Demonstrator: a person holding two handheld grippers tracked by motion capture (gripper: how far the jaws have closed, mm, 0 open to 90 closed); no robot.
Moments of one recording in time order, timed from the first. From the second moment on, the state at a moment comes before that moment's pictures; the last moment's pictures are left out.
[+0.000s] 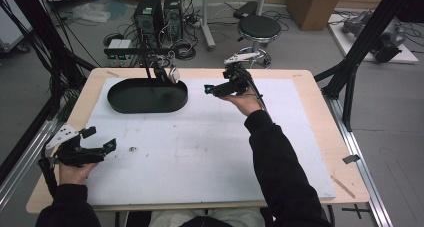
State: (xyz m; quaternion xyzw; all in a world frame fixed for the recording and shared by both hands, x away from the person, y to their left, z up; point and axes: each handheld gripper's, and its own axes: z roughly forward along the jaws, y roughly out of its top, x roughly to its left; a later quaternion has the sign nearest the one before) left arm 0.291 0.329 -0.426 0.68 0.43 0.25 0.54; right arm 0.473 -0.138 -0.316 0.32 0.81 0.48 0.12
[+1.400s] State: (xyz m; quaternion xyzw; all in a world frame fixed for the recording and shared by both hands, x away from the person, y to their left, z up) left arm 0.290 0.326 -0.427 0.69 0.43 0.24 0.53; right arm 0.396 -0.268 -0.361 0.39 0.76 0.48 0.18
